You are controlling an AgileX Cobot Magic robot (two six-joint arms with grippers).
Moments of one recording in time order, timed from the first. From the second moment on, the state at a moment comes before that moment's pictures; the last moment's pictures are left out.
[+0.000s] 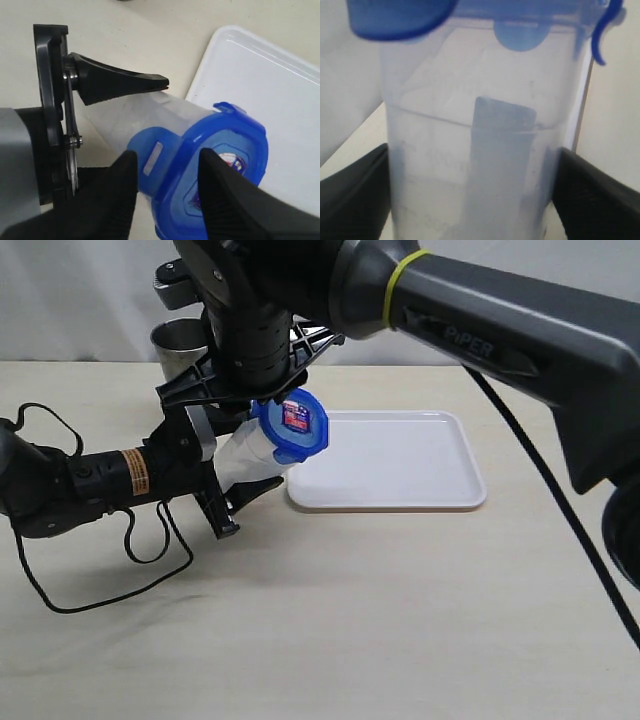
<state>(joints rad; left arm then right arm) -0.25 2.15 -0.89 0.86 -1.00 0.12 0.82 2.16 -2.08 -0.37 1.21 0.46</state>
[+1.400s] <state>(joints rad) -0.26 2.15 -0.89 0.89 -1.03 0.11 0.82 2.13 -2.21 -0.32 1.22 0.38</state>
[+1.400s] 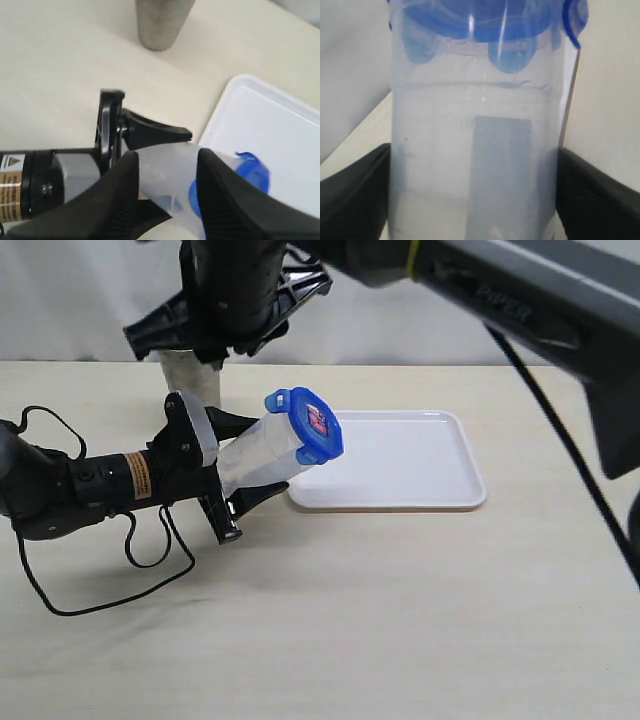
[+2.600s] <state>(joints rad) -0.26 2.15 -0.89 0.90 -1.00 0.11 0.71 2.14 -2.04 -0.23 1.21 0.44</state>
